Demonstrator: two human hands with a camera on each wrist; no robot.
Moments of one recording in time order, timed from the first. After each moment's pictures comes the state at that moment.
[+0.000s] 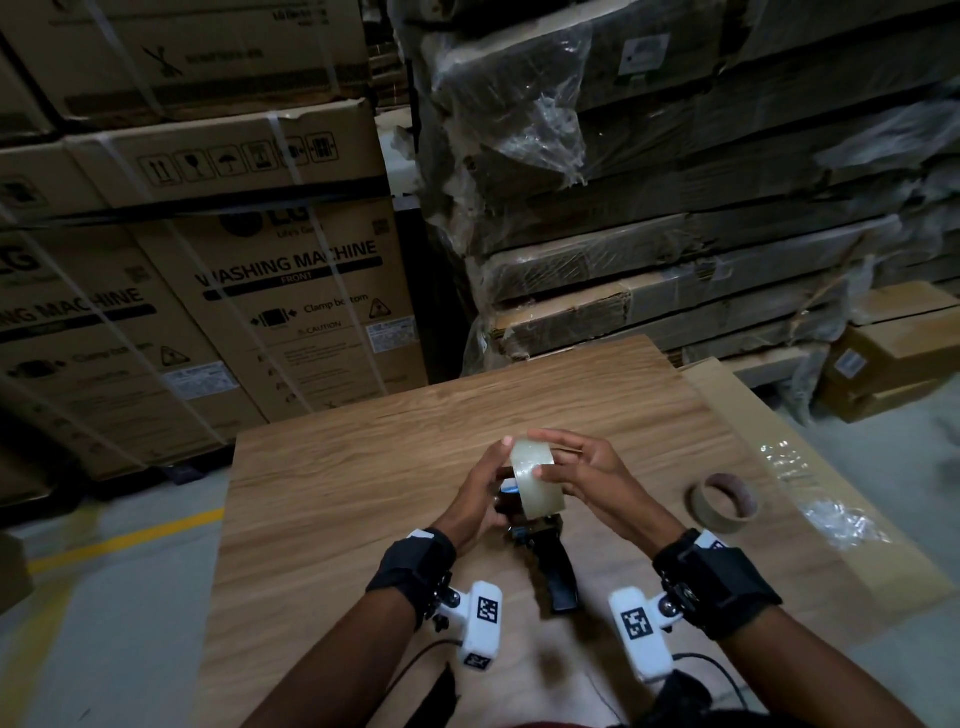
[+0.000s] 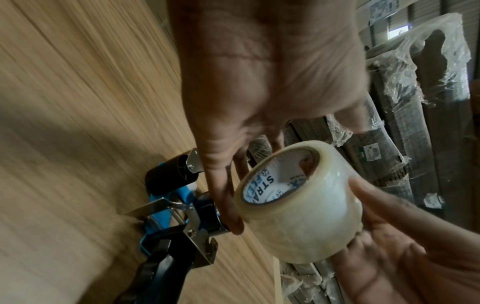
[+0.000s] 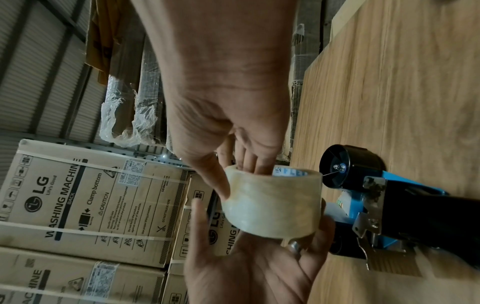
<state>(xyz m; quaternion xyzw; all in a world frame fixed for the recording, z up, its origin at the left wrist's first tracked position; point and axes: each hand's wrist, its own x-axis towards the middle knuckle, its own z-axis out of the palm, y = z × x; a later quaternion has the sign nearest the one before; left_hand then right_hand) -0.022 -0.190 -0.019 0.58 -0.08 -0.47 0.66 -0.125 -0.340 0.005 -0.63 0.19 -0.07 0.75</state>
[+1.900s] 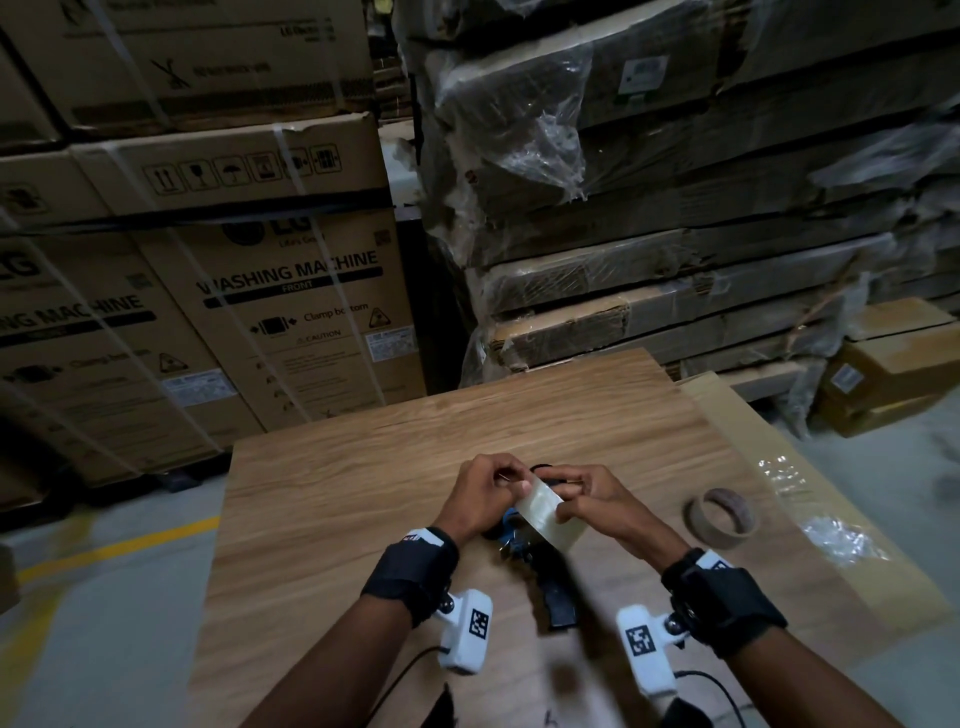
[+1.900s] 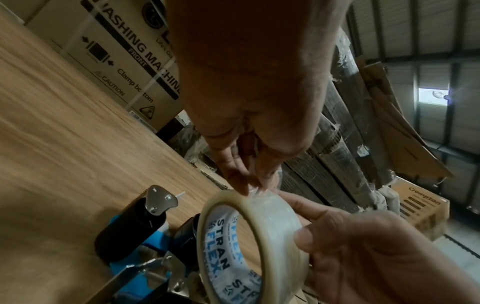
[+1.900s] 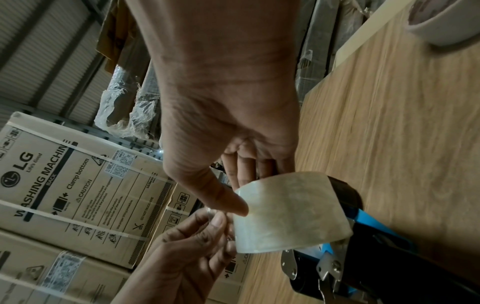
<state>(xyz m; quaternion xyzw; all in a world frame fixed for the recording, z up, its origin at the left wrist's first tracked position) -0.001 -0.199 -0.017 0.77 -0.36 -0.23 0.48 -0.132 -0.358 -0.018 -0.73 0.20 0.02 0.66</state>
